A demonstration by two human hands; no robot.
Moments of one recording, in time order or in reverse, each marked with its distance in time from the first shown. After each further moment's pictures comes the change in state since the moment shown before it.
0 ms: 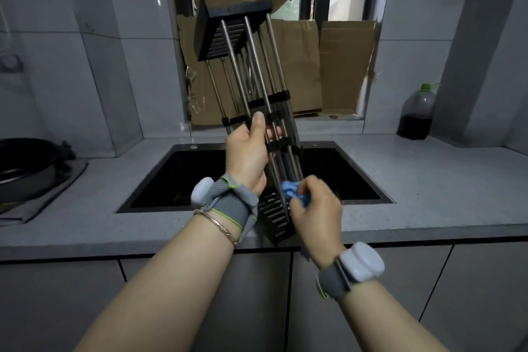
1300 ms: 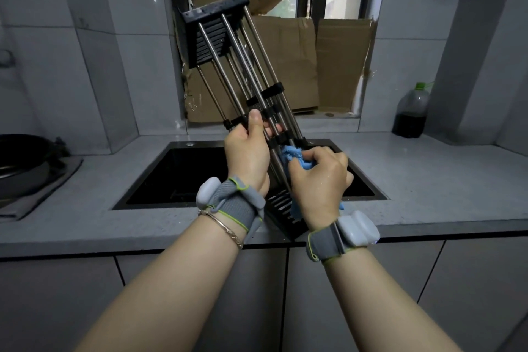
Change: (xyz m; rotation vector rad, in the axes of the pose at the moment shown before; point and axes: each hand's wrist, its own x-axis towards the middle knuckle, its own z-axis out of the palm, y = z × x) left_hand -0.008 -0.004 0.012 -0.069 0.081 0.051; right_hand 0.035 -0.030 -0.009 -0.066 0.198 0.161
